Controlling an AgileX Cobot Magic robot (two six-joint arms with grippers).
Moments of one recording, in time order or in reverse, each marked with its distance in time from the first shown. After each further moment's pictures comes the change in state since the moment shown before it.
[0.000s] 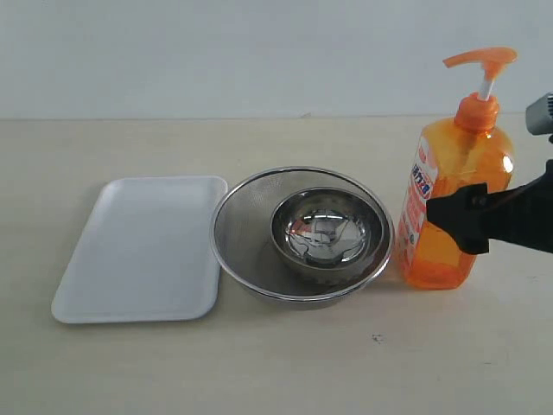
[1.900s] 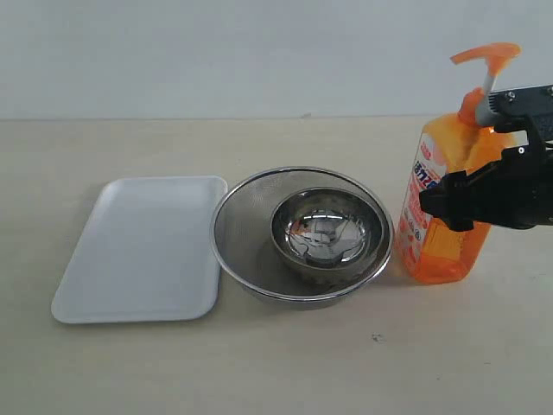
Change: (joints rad) left arm 0.000 0.000 0.000 0.000 0.000 0.000; right arm 0.000 0.276 -0.159 -0.002 -0.027 -0.054
